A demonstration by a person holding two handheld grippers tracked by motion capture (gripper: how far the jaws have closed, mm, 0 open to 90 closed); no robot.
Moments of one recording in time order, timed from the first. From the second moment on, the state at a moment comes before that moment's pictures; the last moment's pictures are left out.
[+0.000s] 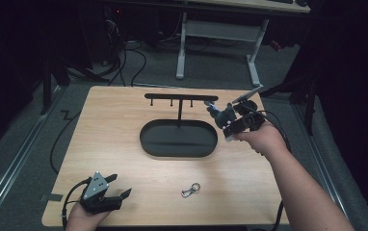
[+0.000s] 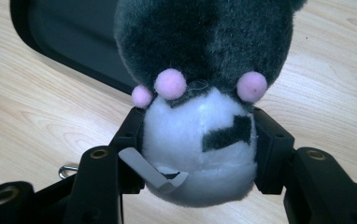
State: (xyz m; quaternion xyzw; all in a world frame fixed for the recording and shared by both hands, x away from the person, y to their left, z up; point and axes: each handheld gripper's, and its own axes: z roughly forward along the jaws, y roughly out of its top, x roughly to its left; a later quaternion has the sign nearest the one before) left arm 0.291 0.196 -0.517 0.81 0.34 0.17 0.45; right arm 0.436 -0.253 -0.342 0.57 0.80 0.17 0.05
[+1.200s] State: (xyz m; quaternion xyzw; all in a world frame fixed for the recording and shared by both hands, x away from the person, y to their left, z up) left arm 0.292 0.196 -0.519 0.81 0.34 0.17 0.45; right arm 0.467 -0.231 -0.417 0.58 0.79 0.18 0.08
